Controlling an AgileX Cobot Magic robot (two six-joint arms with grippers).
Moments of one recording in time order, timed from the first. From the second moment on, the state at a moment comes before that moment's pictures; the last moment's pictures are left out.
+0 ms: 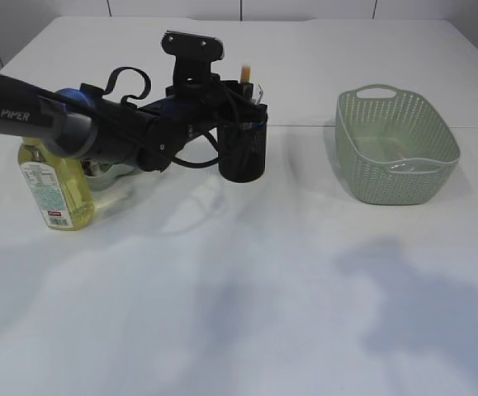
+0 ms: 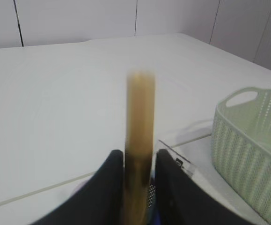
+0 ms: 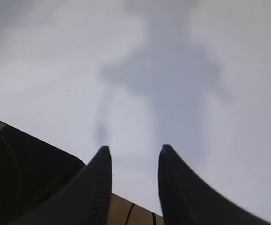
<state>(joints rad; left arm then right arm) -0.52 2.29 -1.53 -0.05 -0.51 -0.05 0.38 1.06 -1.00 -0.03 1.25 -0.04</state>
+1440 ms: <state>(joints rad) -0.52 1.71 -1.53 0.08 0.80 -0.05 0.38 1.06 -1.00 -0.05 1.25 0.01</state>
